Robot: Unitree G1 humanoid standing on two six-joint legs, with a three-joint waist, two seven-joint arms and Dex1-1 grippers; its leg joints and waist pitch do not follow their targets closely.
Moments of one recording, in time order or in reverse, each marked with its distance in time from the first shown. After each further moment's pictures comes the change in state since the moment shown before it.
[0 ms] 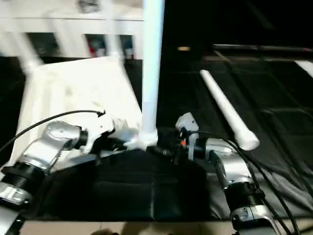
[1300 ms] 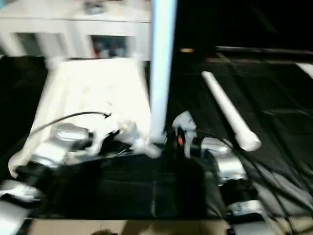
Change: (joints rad) left arm -0.031 -0.194 0.069 0.064 -0.019 0.161 0.207; right arm -0.029 0.126 -0.085 0.102 -0.044 -0.014 -0.339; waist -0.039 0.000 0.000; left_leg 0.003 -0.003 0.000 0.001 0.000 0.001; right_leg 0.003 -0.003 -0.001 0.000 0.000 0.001
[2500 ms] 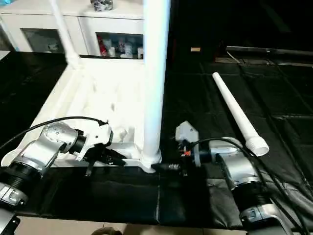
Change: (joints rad) left arm 0.031 0.210 -0.114 -0.037 -0.007 -0.303 -0.378; right arm 0.033 -0.198 0.169 -0.101 0.011 -0.110 0.504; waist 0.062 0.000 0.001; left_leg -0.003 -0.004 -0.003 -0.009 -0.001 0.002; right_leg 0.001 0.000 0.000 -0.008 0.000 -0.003
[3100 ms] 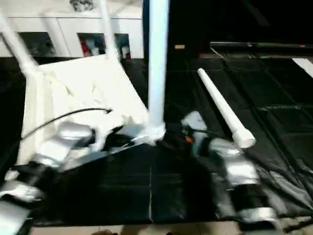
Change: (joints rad) left arm -0.012 -0.103 0.082 0.000 0.026 0.179 0.284; right arm 0.022 0.026 -0.144 0.004 0.001 0.067 -0.291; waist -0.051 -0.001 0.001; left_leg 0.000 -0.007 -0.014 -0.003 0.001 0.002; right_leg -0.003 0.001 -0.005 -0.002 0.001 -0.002
